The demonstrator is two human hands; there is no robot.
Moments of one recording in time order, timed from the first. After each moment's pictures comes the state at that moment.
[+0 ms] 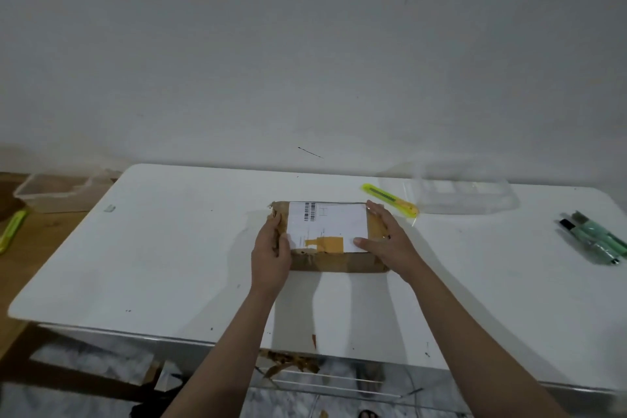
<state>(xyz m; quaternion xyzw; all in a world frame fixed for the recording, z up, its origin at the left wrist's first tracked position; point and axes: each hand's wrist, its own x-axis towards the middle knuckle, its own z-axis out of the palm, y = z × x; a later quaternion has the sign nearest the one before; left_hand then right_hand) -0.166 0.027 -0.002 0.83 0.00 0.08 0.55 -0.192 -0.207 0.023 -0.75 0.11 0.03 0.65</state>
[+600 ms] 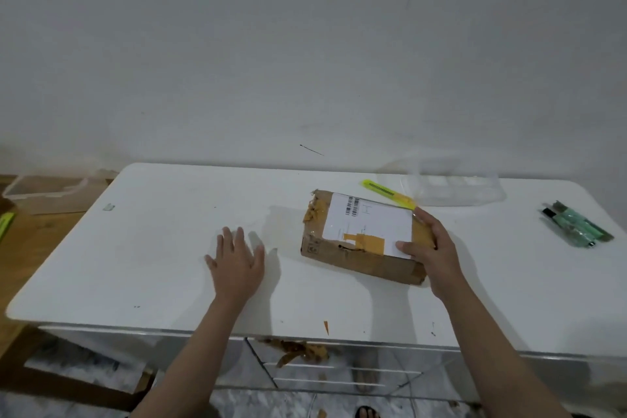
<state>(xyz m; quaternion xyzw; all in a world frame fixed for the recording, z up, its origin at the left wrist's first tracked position) -0.169 0.106 -0.021 0.97 0.02 0.03 0.25 -0.255 -0.219 0.037 -0.63 0.20 -0.12 0.74</state>
